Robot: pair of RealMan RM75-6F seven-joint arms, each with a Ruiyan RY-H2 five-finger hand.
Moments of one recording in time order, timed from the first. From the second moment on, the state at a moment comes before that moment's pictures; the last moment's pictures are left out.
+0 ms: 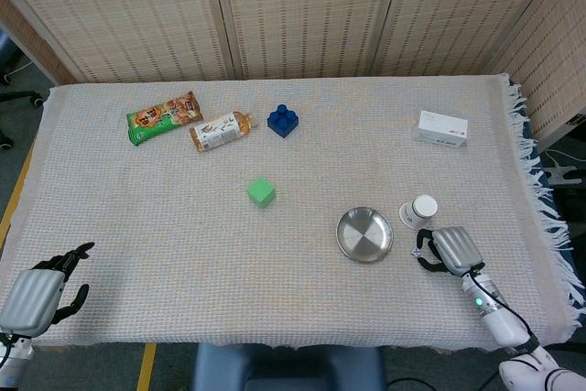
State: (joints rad) left arm -0.12 -1.05 0.02 -1.74 1.55 1.42 0.13; right arm 0.38 -1.55 -0.01 -0.98 -1.52 1.08 0.30
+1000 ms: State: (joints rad) left arm -0.12 -1.05 0.02 -1.74 1.55 1.42 0.13; right arm 0.38 -1.56 -0.03 -0.96 -1.55 1.13 0.32
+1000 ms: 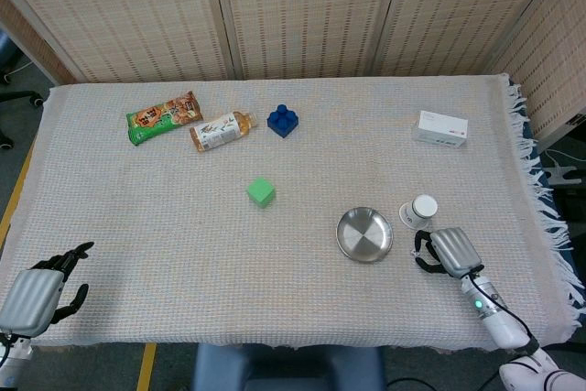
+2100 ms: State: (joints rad) left arm -0.11 -1.04 0.02 -1.74 1.55 1.43 0.11; right arm 0.37 -1.55 -0.04 -0.99 -1.59 1.18 0.35
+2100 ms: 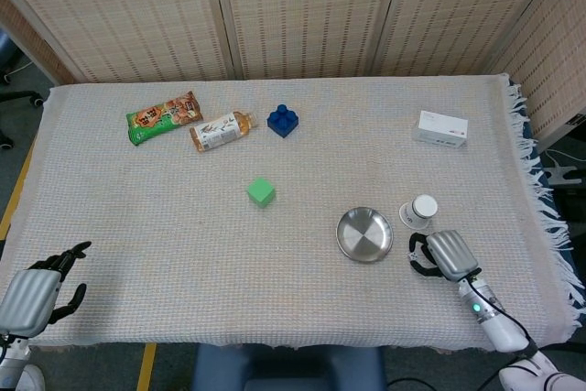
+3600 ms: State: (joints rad) left arm -0.11 -1.04 0.02 -1.74 1.55 1.42 0.10; right arm 0.53 -1.63 0.09 -1.14 -1.46 1.02 0.14
